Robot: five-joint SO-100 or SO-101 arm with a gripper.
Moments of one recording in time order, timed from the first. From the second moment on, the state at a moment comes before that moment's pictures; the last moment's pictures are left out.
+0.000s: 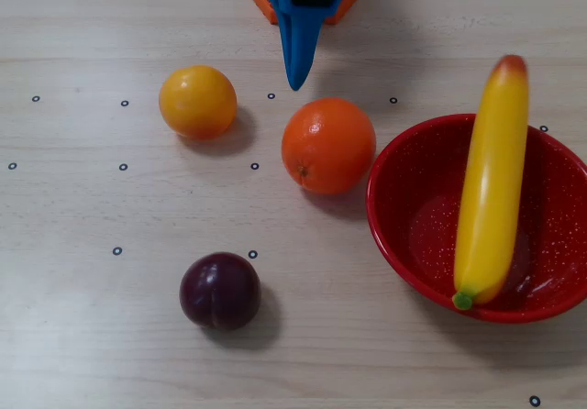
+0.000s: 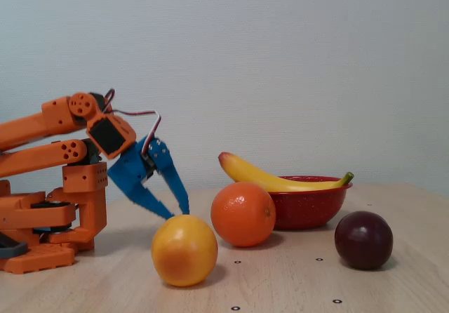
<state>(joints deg) 0.9 188.7 169.7 67.9 -11.0</state>
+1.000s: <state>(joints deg) -0.4 189.8 175.5 70.6 2.5</state>
